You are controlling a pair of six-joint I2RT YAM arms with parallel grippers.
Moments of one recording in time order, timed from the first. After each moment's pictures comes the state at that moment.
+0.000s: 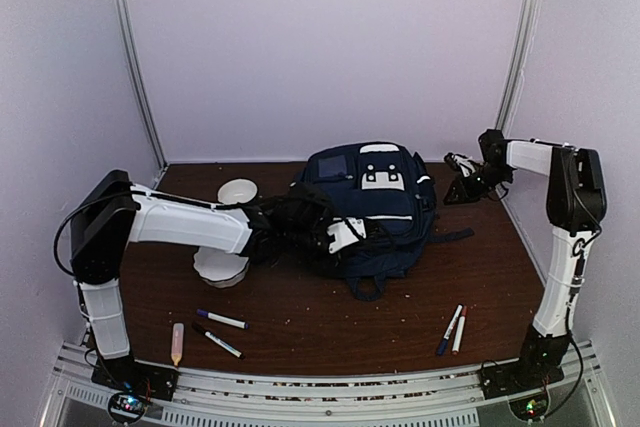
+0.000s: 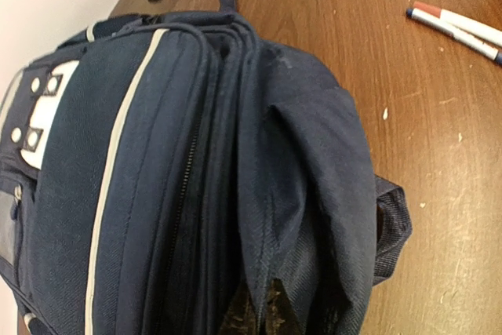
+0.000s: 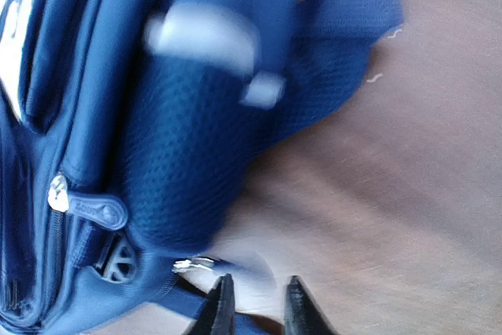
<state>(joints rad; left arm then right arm) -0.99 1.93 1.29 -0.02 0.10 0.53 -0.03 2.07 1.62 -0.73 -0.50 -0.29</state>
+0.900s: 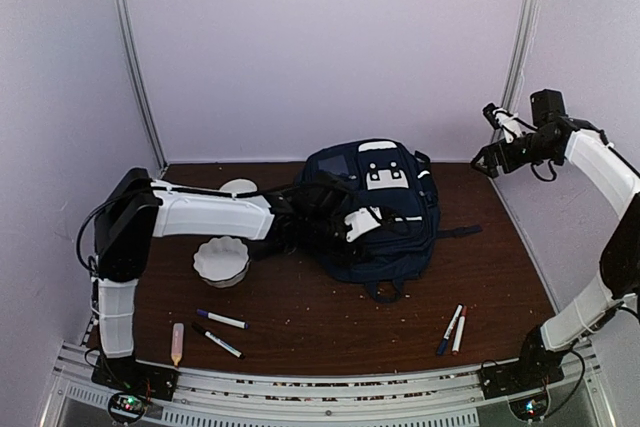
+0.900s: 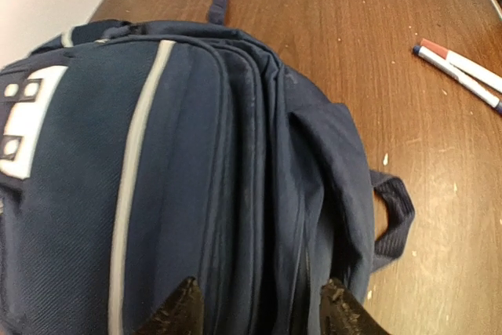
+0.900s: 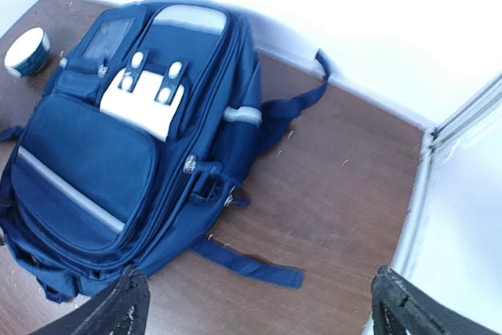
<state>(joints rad) -0.99 2.08 1.54 -0.18 0.17 0.44 -0.07 1.47 1.41 -0.71 -0.39 -0.41</state>
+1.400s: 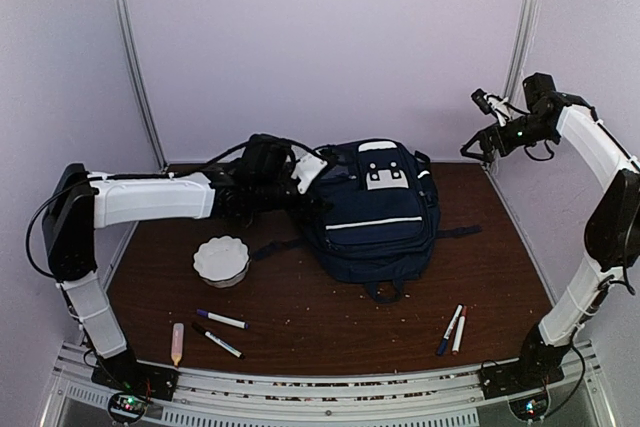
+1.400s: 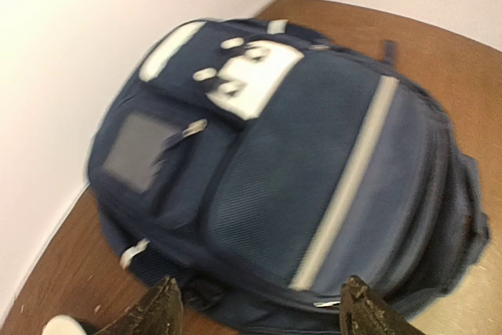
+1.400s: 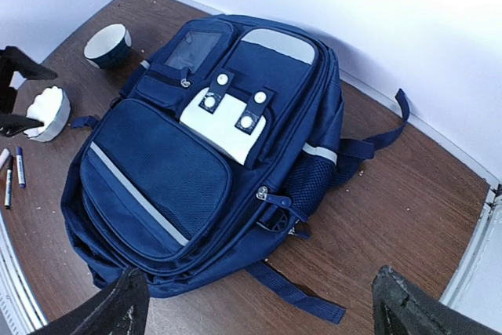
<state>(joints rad) -0.83 1.79 1.33 -0.06 0.03 0.27 -0.08 1.67 1.73 -0.95 -0.62 -0.53</state>
